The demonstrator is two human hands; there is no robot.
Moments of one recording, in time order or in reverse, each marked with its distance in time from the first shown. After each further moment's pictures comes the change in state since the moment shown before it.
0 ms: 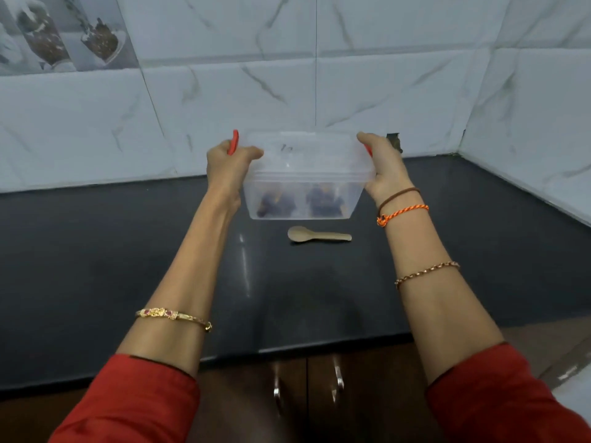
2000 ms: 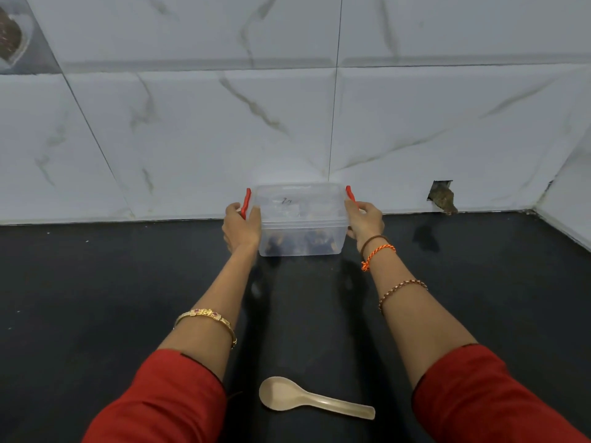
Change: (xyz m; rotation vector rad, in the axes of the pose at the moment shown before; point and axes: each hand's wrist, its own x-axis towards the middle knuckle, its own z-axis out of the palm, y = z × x) left_hand 0.242 -0.159 0.110 0.340 0.281 -0.194; right_hand 0.314 0.112 0.007 -0.549 0.185 0.054
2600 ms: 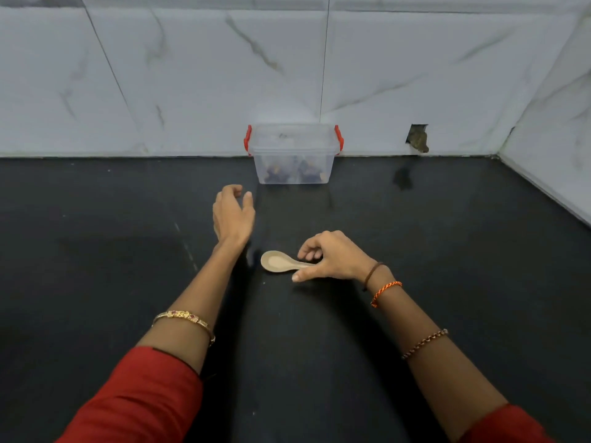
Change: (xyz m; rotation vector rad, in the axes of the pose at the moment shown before) left_hand -0.125 -0.052 -0.079 0.252 -0.007 0.266; right_hand -0.201 0.057 -0.085 -0.936 -0.800 -0.496
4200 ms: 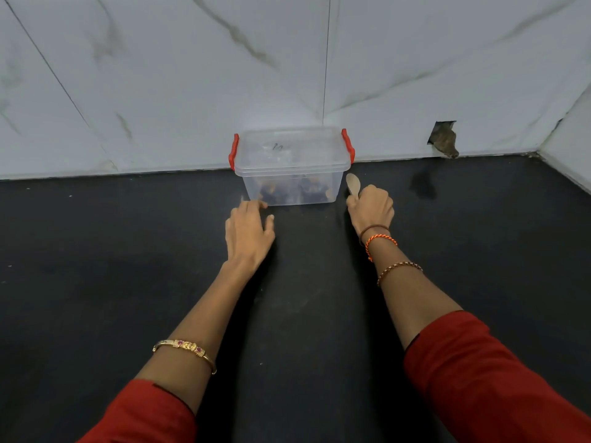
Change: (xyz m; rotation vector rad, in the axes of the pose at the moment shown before) left_hand 0.060 -0.003 0.062 0.366 -0.240 0.201; right_hand 0.147 0.081 -0.053 -0.054 0.649 0.622
